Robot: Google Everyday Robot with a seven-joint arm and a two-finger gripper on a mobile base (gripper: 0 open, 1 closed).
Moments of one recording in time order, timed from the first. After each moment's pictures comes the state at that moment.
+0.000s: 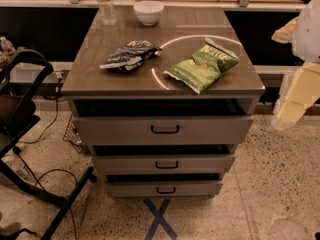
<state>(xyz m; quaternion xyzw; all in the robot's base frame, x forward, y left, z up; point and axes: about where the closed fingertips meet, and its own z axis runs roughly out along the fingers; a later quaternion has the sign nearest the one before) 0.438 -0.214 0.985 -0.60 0.78 -0.04 0.17</state>
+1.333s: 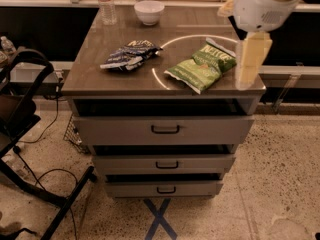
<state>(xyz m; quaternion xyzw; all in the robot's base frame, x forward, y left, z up) 0.538 -0.164 0.987 -0.72 0.67 -0.09 0.16</state>
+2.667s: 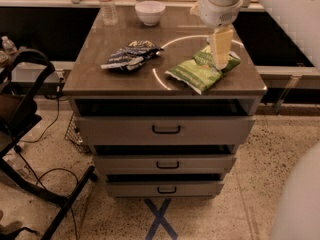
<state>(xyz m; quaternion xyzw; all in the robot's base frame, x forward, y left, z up) 0.674 -0.145 0.939 -0.78 0.59 -0.16 0.13</state>
